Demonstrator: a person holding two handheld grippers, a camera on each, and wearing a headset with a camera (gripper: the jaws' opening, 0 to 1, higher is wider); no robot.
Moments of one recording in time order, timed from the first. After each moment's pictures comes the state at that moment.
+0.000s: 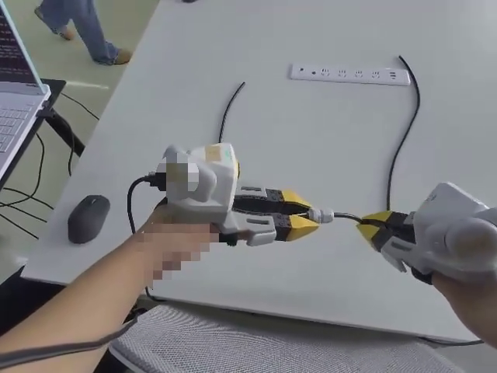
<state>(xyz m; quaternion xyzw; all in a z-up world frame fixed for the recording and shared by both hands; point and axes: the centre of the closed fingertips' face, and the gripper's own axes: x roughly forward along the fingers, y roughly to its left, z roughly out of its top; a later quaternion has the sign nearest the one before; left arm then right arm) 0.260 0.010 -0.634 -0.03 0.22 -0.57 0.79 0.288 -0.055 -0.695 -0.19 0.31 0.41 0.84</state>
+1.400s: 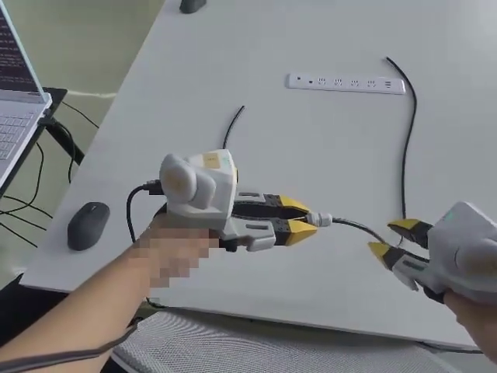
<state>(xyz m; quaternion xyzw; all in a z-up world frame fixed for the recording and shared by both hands) 0.260 0.015 -0.630 -0.02 0.21 -0.56 0.80 0.282 -0.065 -0.670 -0.24 0.25 0.39 0.86</state>
